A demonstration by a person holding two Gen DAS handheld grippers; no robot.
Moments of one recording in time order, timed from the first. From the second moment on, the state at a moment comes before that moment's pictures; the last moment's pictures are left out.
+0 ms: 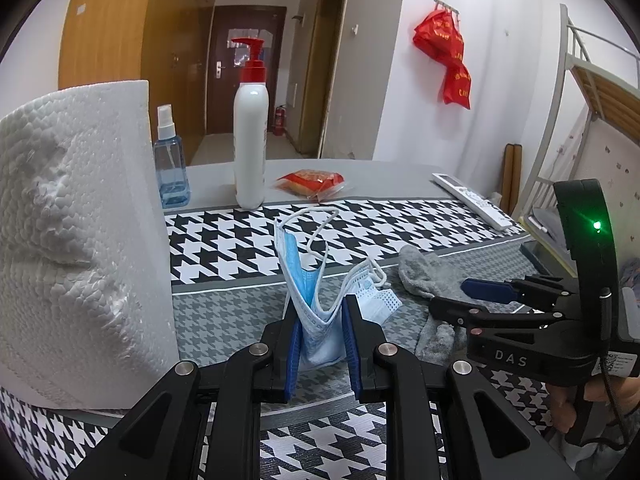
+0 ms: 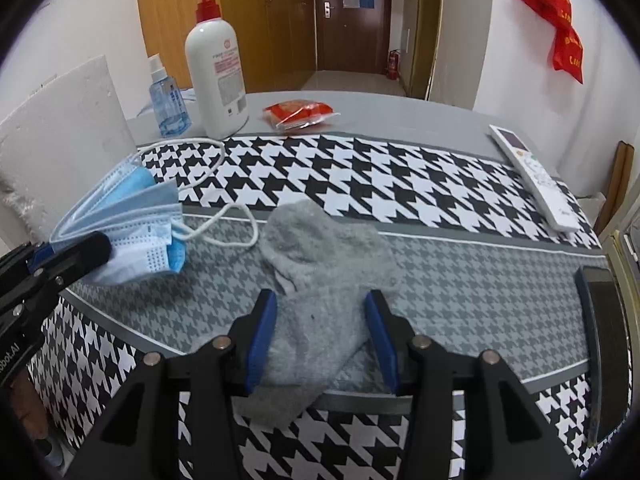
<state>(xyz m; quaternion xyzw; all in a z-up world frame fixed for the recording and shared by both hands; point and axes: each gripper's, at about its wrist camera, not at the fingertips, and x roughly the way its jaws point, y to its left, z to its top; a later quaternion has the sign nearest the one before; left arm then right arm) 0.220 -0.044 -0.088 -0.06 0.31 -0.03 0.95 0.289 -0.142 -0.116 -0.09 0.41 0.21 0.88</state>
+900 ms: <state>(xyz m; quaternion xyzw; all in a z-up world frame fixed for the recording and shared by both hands) 0.206 -0.043 -0.078 -0.05 0.29 -0.05 0.95 0.271 -0.151 -0.097 -0.07 0.38 0.23 0.89</state>
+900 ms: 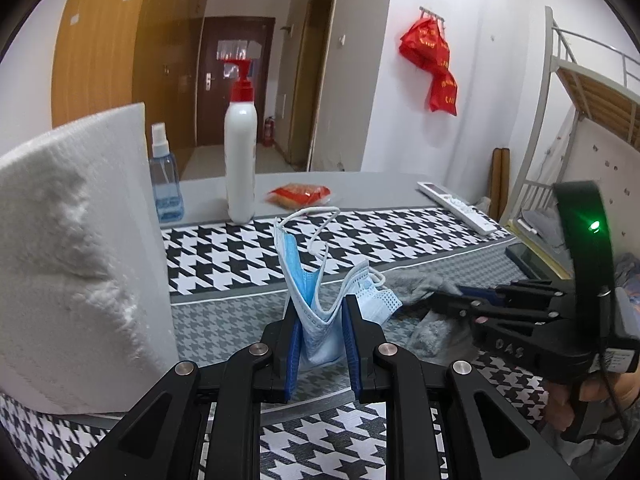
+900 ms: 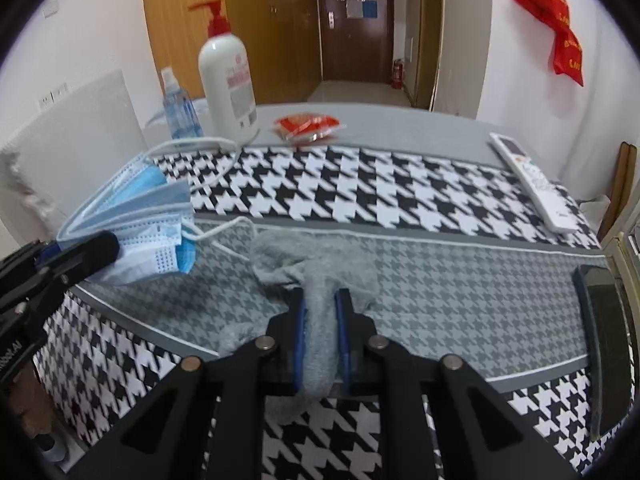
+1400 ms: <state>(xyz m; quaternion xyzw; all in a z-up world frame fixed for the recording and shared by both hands) 0.183 -0.041 -0.057 -0.02 0.27 -0.04 0.96 0.245 -0.154 -0.061 -0.06 0.33 0.23 0.91</state>
